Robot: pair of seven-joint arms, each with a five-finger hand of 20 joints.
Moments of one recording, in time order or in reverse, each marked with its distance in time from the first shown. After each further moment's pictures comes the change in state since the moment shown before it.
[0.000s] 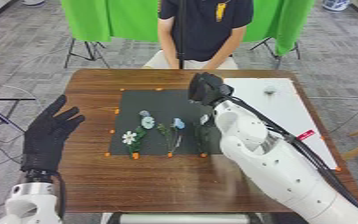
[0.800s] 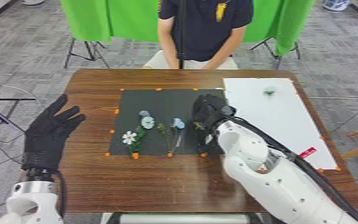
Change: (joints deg) left arm -0.7 -0.2 0.2 0.3 0.1 -0.3 -0.6; right arm -6.7 3.1 0.1 -2.7 -0.4 -0.7 2.5
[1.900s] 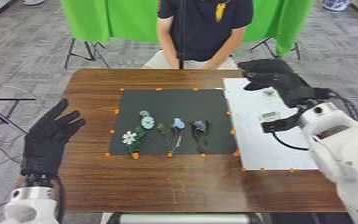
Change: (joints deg) left arm 3.1 2.3 0.1 -0.7 -1.2 0.7 2.3; right arm -24.7 6.9 45.1 -23.3 51.0 -8.9 -10.3
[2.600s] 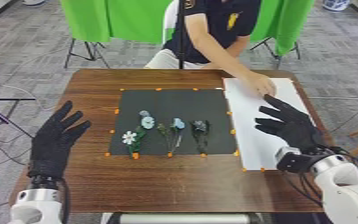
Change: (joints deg) left arm -0.6 0.0 2.2 0.2 0.1 0.2 -0.1; right arm -21.5 -4.8 8.1 -0.7 28.9 7.4 -4.6
